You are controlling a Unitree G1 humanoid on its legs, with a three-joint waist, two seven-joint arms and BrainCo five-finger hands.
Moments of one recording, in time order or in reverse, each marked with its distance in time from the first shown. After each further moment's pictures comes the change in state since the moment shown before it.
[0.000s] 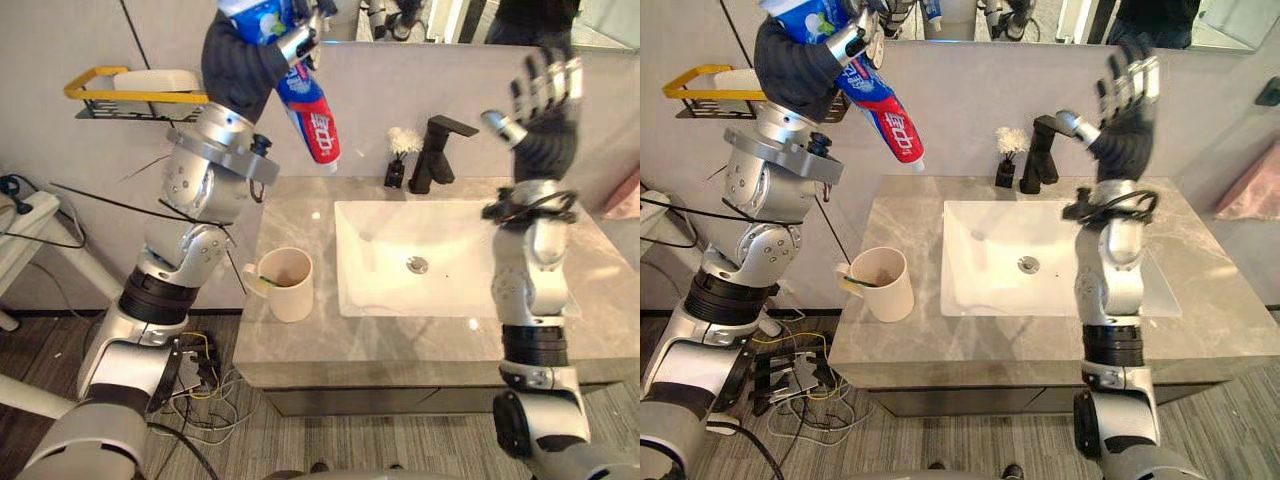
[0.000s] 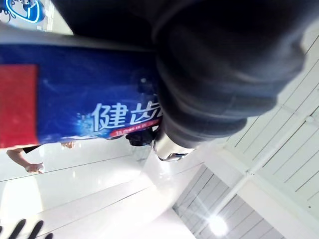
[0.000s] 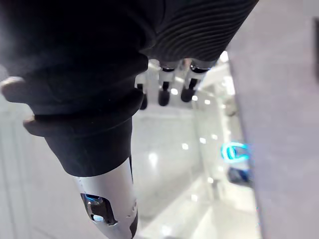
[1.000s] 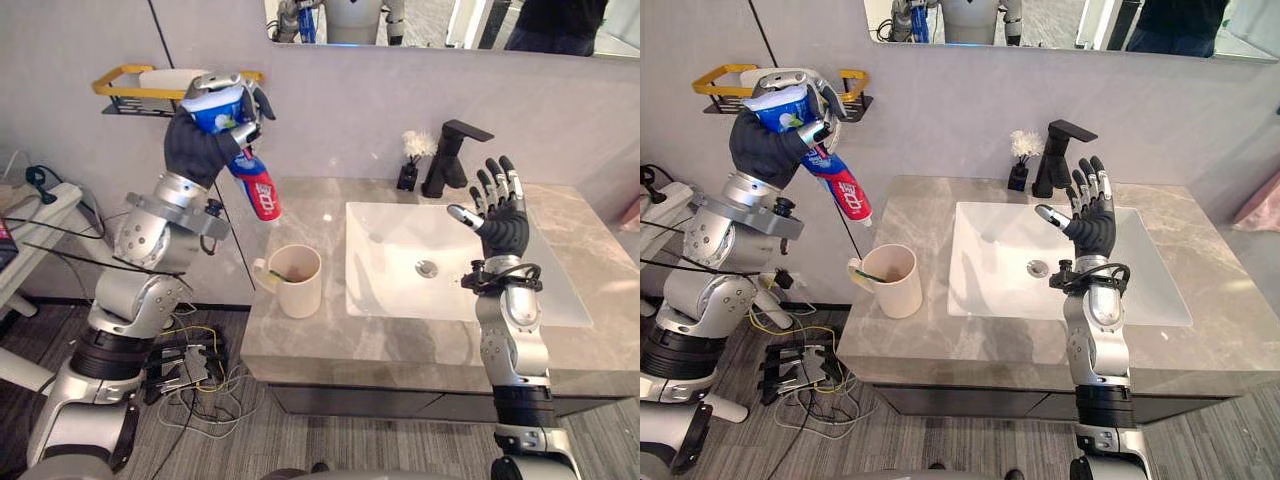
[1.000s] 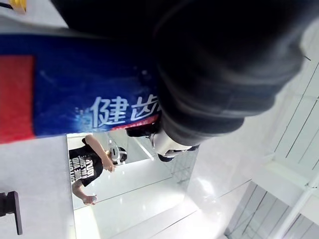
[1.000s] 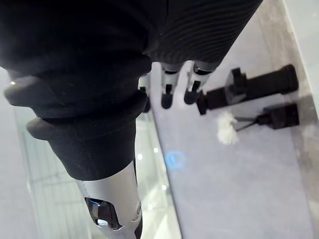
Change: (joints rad) left arm 0.345 0.146 0.151 -0.100 0.017 0.060 -0.065; right arm 0.239 0.063 -0.049 -0.029 -0.027 0.022 0.002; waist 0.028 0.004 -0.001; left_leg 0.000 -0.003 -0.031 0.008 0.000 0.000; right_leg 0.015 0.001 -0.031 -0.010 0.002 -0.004
